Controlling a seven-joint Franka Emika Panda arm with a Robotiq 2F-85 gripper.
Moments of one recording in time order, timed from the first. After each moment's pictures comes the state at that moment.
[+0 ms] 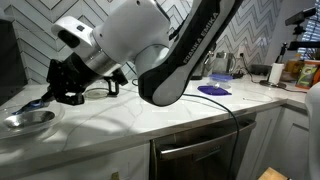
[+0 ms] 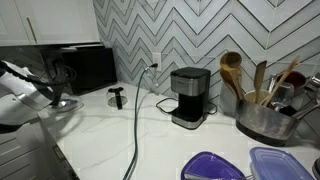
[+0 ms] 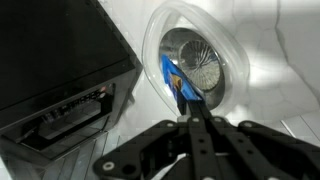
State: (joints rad) arm 0.59 -0.01 -0.15 -2.50 -1.00 3.58 -0.63
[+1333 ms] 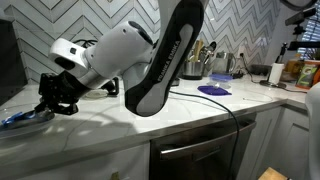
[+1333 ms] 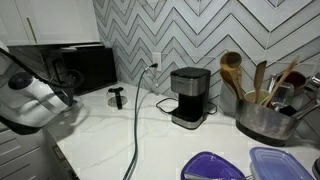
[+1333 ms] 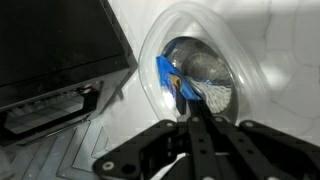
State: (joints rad) arm 0.58 0.21 -0.16 -2.35 -1.01 3.69 -0.79
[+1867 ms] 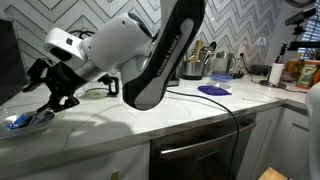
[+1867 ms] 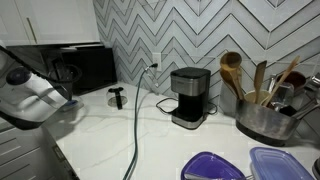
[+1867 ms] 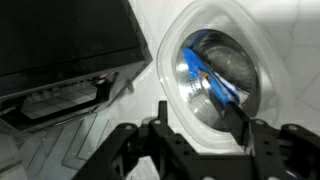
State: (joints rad) arm 0.59 0.18 -0.15 -2.32 -1.04 3.69 -0.79
